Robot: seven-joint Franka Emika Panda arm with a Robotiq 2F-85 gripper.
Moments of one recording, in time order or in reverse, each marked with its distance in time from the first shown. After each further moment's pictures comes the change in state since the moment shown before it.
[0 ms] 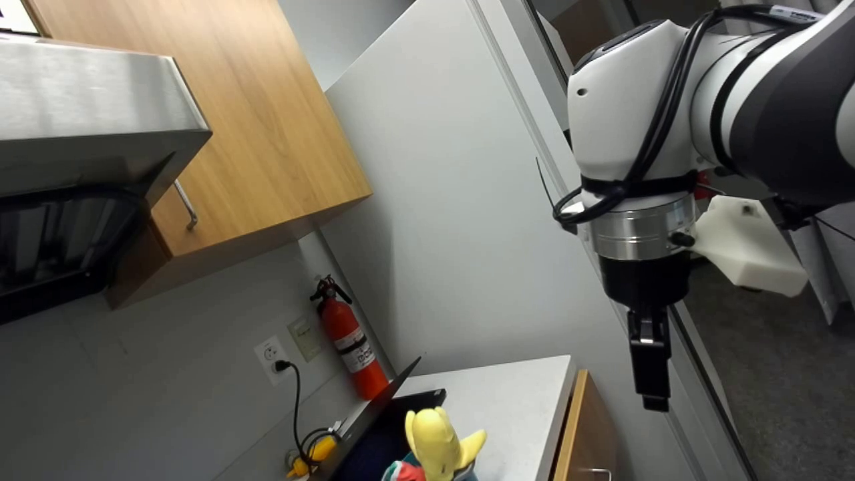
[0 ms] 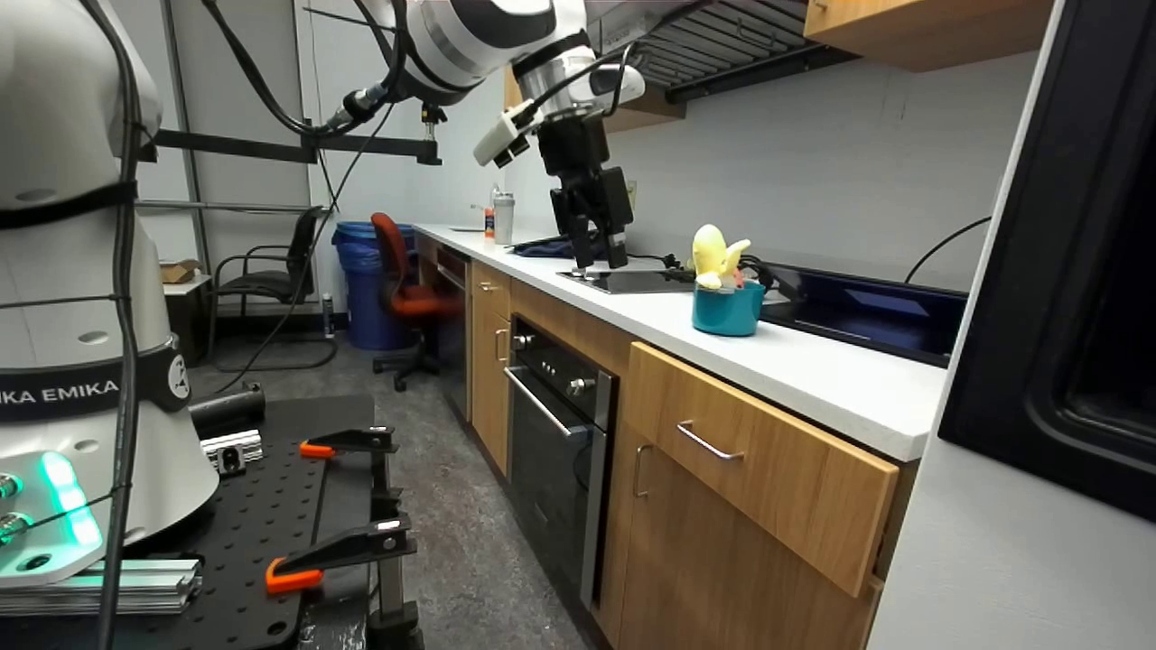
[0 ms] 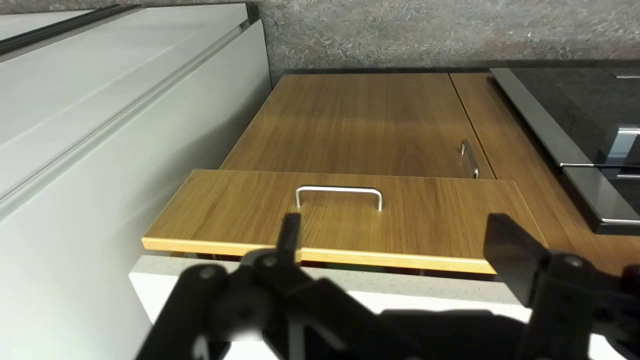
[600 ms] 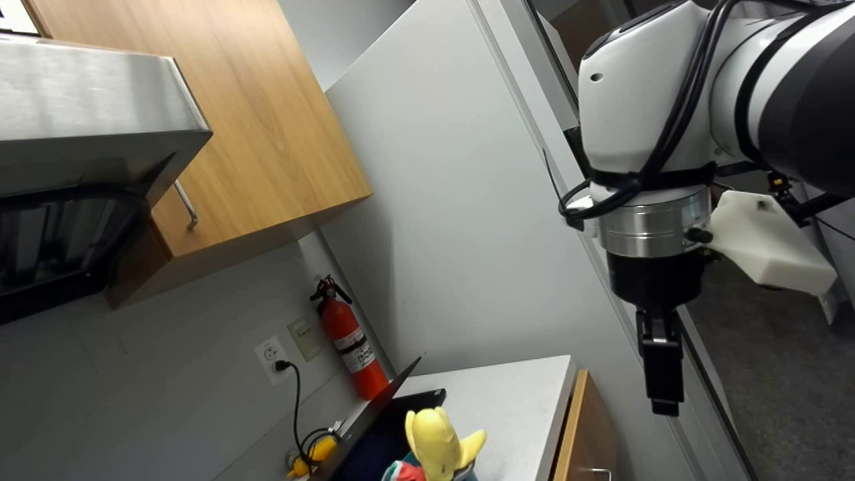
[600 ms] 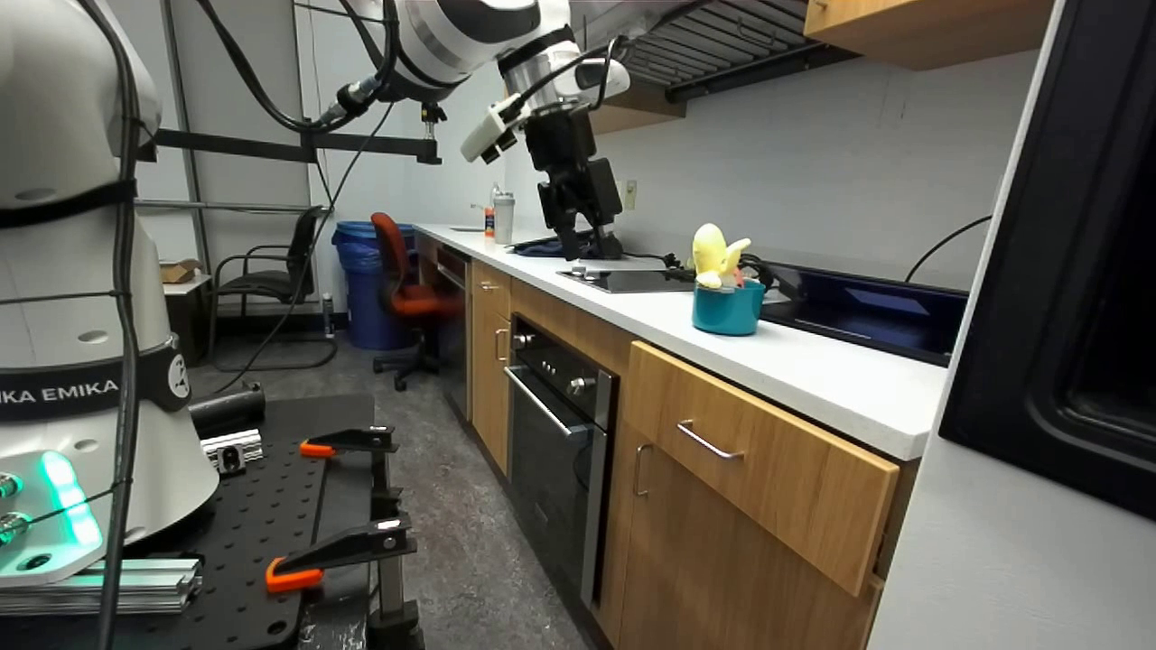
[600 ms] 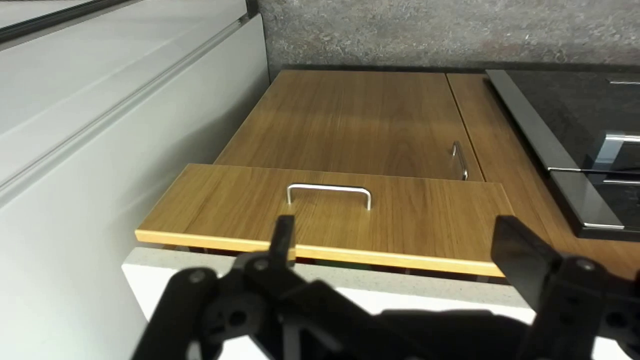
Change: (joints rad) arm 0.000 -0.041 0.033 -0.029 0.004 0.001 0.000
